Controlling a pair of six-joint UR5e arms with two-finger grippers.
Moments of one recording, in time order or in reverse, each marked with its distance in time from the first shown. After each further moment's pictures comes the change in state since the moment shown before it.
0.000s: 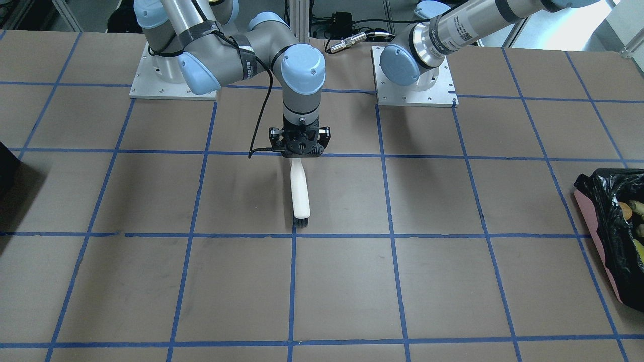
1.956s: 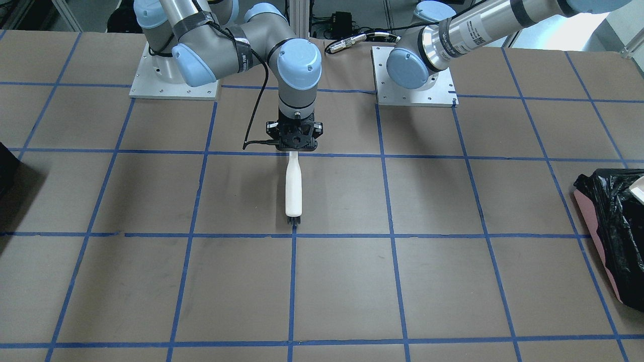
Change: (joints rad) left arm 0.133 -0.088 0.095 -0.430 -0.066 -0.307; right arm -0.004 -0.036 0.019 0.081 0.008 0.017
